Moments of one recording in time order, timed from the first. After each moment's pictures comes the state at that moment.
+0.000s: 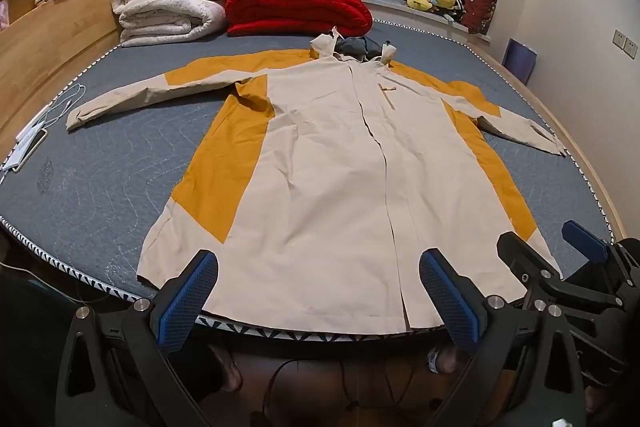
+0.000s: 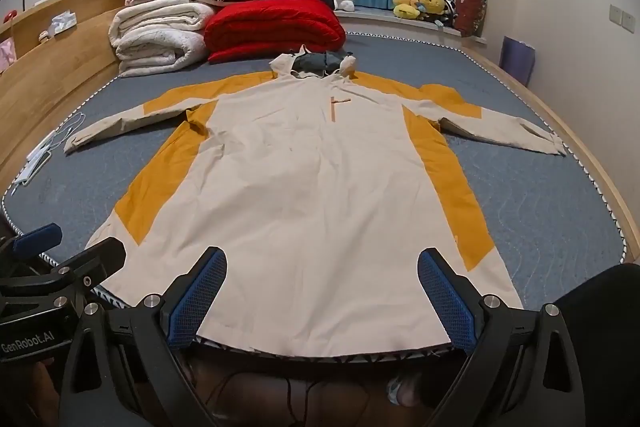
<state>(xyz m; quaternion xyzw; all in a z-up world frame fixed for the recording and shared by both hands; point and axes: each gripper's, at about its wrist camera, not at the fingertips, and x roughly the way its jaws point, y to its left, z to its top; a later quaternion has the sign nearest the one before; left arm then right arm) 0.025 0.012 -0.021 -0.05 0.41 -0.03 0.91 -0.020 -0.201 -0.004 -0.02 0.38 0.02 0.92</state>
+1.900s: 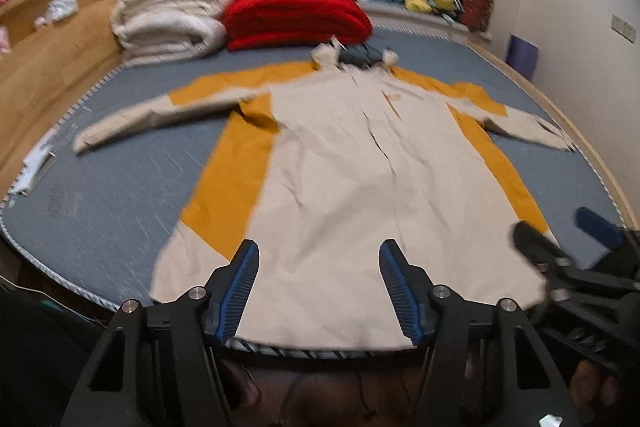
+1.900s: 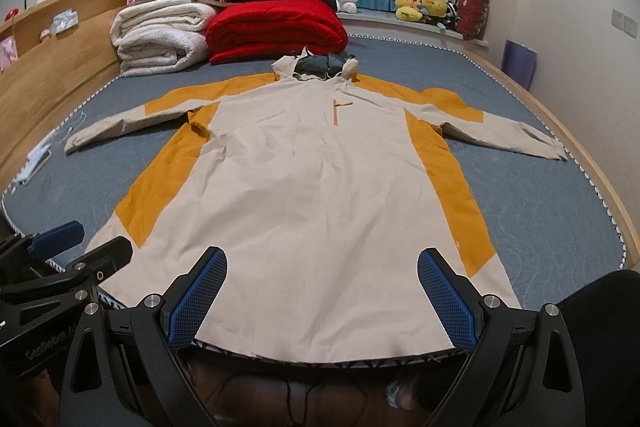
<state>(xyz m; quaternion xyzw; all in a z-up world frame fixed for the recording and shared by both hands) 0.032 0.006 -0.010 -0.01 0.38 0.00 0.92 -0.006 -0.204 0.004 -0.01 0.37 0.03 0.93</state>
